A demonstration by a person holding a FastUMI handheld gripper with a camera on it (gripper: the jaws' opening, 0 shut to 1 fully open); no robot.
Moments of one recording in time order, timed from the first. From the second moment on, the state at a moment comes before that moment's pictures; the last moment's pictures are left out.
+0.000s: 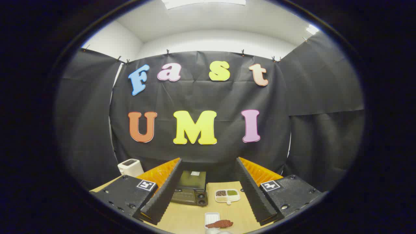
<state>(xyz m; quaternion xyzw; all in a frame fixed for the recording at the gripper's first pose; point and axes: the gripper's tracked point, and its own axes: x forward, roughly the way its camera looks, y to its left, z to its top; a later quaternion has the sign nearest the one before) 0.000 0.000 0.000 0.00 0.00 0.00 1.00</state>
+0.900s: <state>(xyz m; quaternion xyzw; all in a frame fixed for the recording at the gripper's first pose) 0.023 0.020 -0.027 0.00 0.02 -0.03 1.00</state>
